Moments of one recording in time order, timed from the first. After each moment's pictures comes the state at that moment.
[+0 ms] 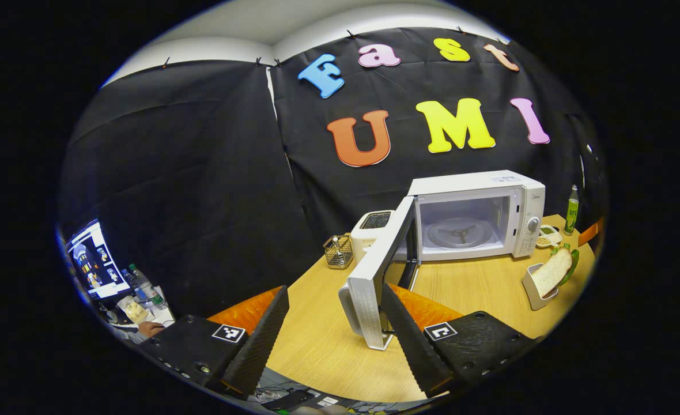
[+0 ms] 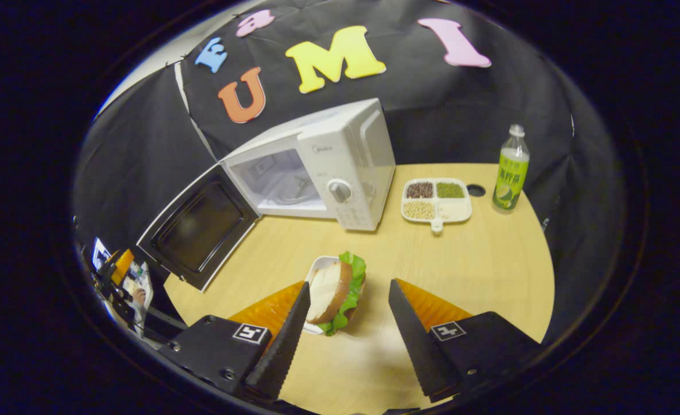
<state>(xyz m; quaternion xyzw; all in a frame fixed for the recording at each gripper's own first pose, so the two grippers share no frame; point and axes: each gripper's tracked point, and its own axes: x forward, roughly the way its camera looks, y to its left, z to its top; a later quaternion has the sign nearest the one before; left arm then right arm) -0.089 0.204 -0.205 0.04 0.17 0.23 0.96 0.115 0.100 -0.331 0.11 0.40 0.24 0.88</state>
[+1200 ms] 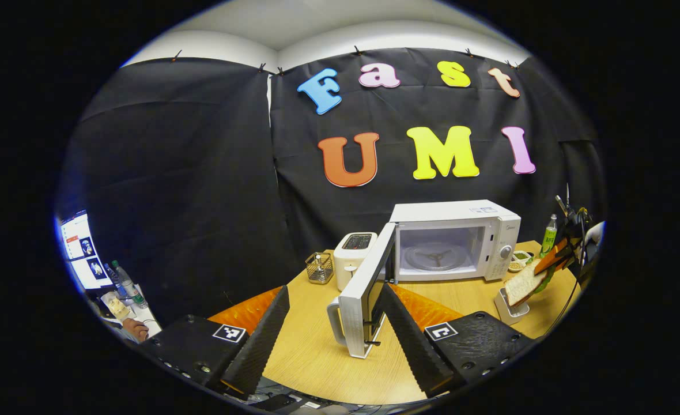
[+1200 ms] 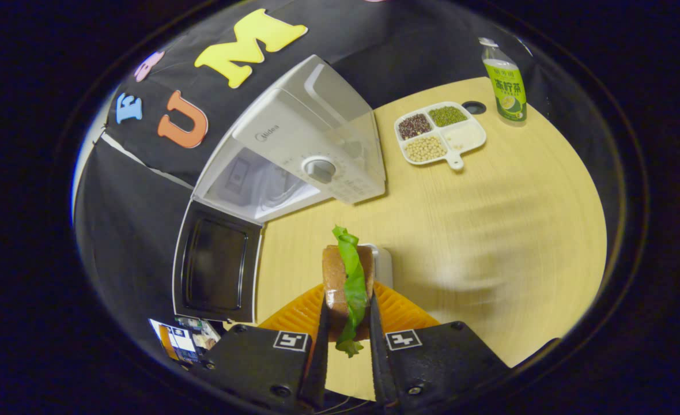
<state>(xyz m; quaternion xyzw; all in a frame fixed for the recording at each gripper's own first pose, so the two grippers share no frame) -0.081 0.197 -0.174 0.00 0.11 0.15 0.98 0.137 0.156 -0.308 0.28 0.48 0.18 0.81</state>
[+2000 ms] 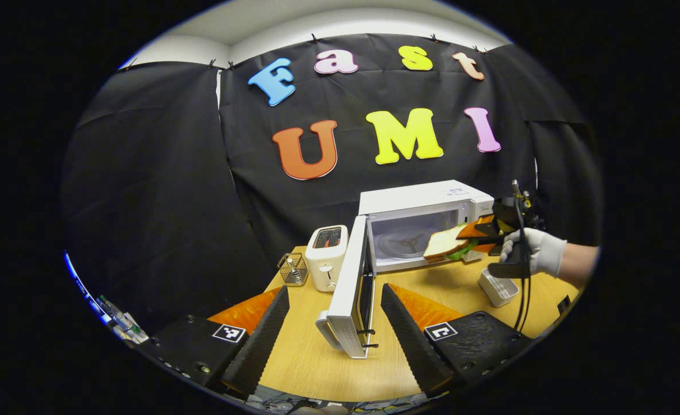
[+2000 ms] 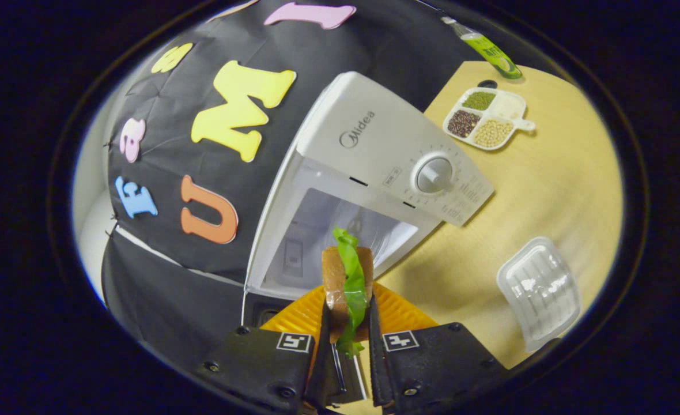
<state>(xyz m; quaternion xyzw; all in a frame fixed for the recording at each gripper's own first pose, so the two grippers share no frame) -0.051 0.194 -0.162 0.05 0.17 0.05 0.98 0.242 0.329 -0.294 0.52 0.31 0.10 0.79</state>
